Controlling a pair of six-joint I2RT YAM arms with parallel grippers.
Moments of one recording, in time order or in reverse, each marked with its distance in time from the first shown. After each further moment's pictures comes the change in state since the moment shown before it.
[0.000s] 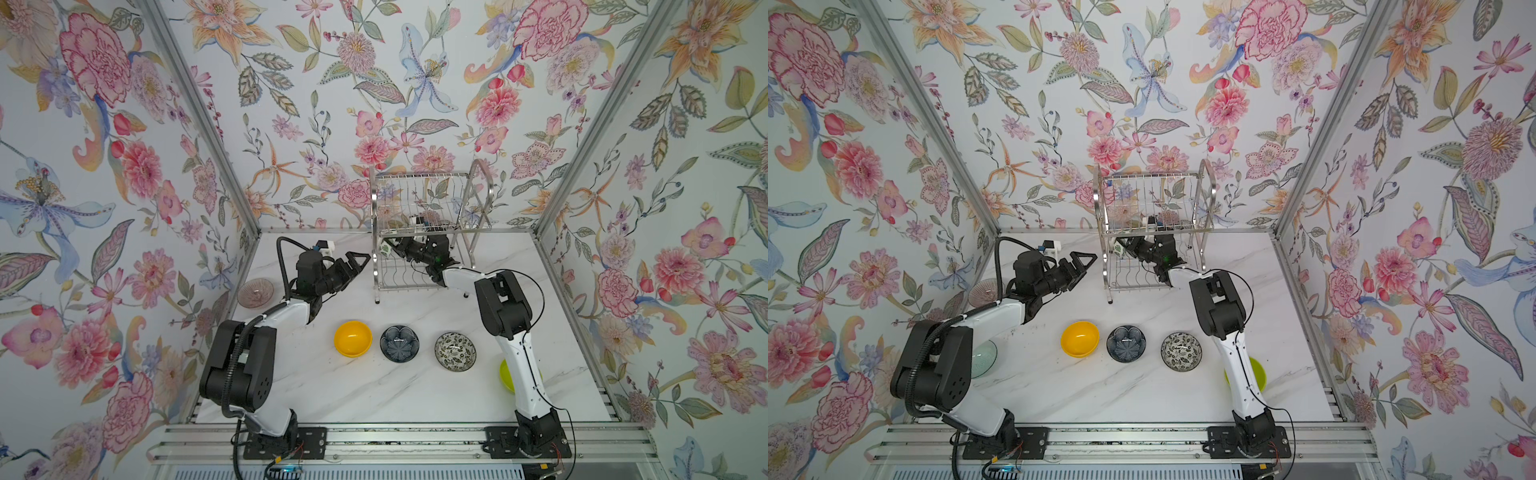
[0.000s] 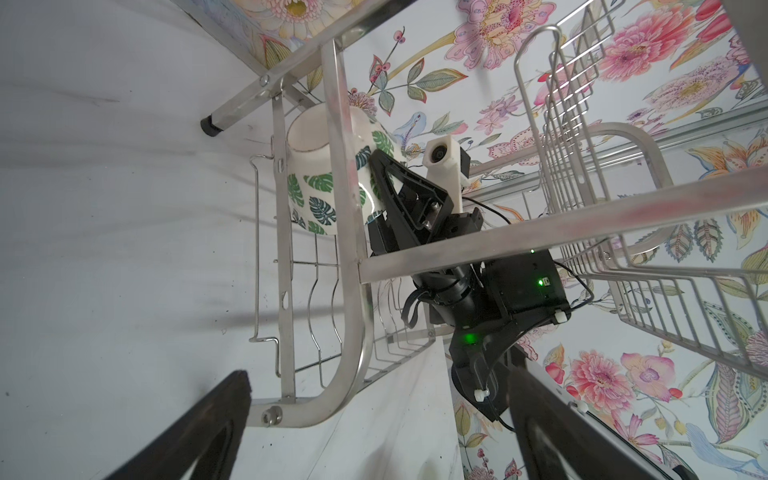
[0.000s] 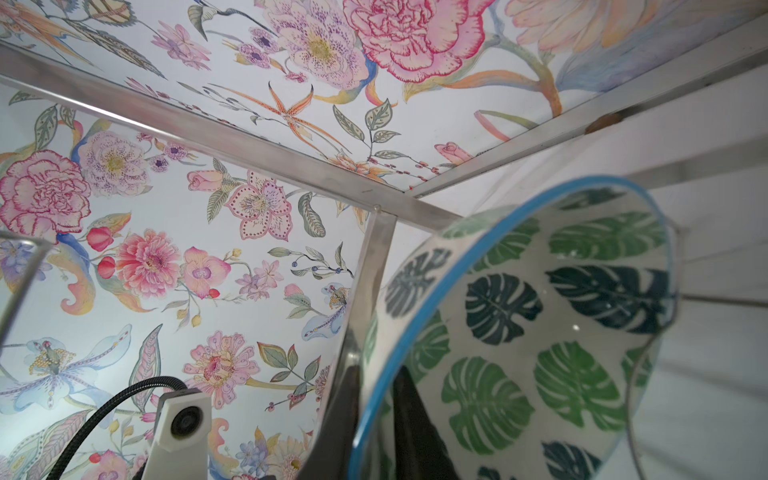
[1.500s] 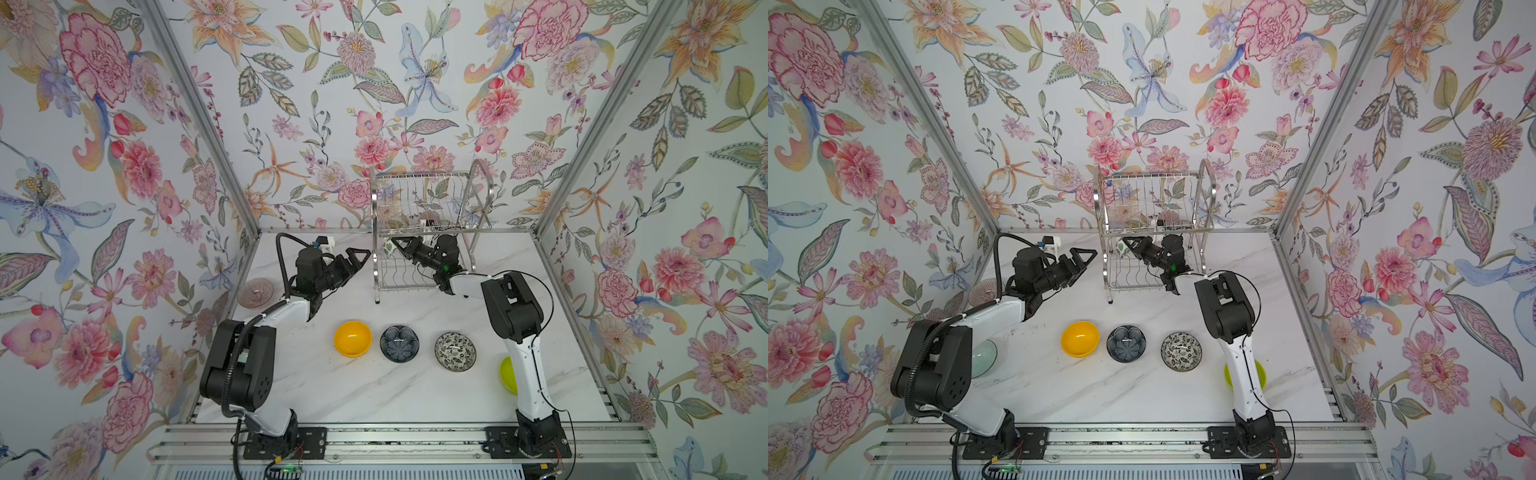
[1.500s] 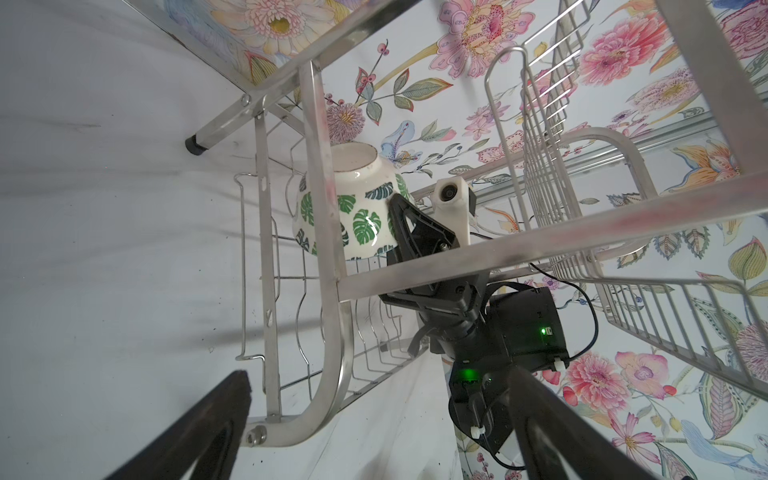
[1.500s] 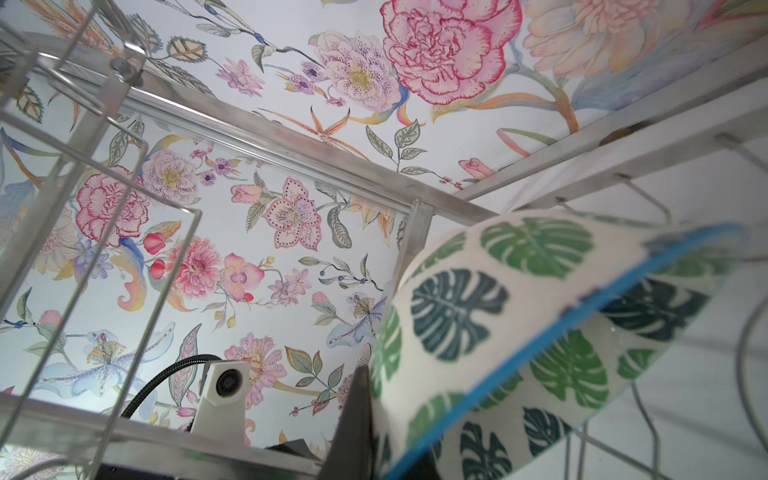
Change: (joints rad) left arm 0.000 0.008 0.038 0.001 0.001 0.008; right arm -0.013 -0.099 -0.204 0.235 0.023 0.079
